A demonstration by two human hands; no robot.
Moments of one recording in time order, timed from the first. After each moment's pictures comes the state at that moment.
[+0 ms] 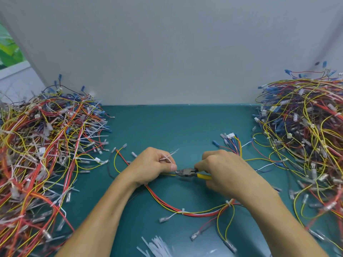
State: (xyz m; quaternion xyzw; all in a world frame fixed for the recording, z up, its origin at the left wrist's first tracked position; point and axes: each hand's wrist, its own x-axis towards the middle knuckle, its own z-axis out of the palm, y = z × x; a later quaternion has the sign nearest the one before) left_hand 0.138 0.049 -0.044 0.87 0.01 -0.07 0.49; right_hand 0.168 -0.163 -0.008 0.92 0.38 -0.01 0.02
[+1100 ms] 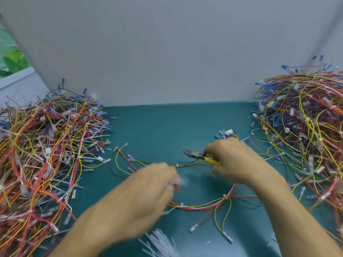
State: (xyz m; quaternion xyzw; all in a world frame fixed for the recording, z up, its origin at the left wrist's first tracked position) left_hand 0.046 0.013 0.027 0.96 -0.14 -0.01 0.23; right_hand 0.182 -0.183 -0.002 0.94 0.34 -0.01 -0.06
